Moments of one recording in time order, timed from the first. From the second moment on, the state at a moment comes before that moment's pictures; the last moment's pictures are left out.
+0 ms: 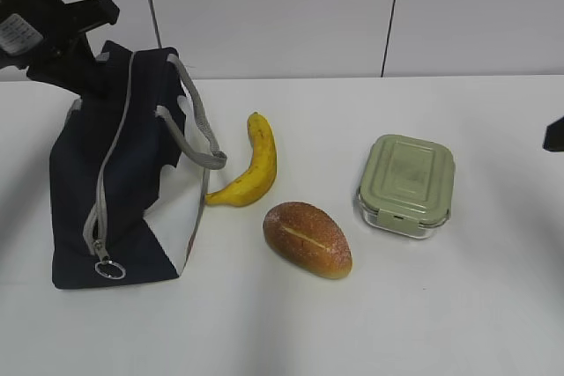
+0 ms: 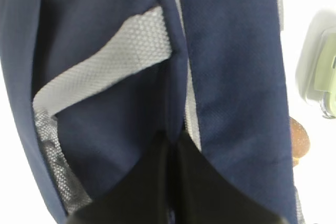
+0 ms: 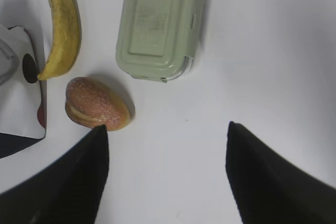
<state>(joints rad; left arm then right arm) -0.10 1.78 -1.55 -0.39 1.11 0.05 -0.10 1.02 -0.81 0.42 0.86 -0.04</state>
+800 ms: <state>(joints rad) -0.10 1.78 -1.55 -0.40 1.12 0.06 -0.24 1.71 -1.00 0.96 0.93 -0.73</state>
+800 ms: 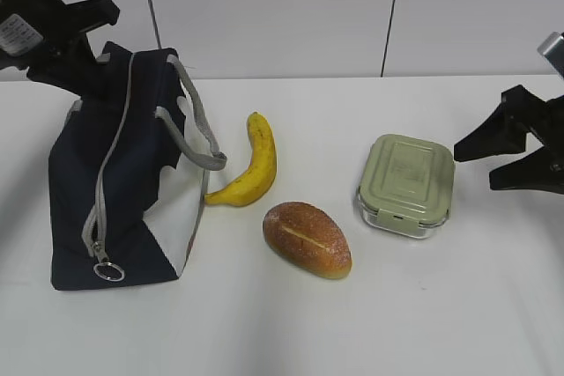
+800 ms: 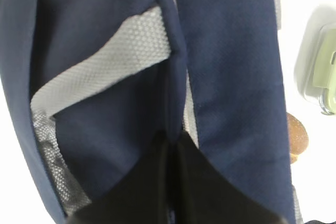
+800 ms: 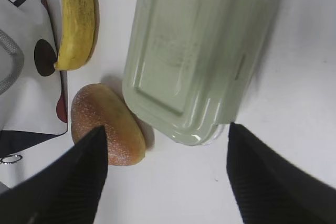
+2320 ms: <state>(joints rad) -0.10 1.78 -1.55 -0.41 1.12 0.06 -0.31 2.13 -1.10 1.32 1.07 -1.17</state>
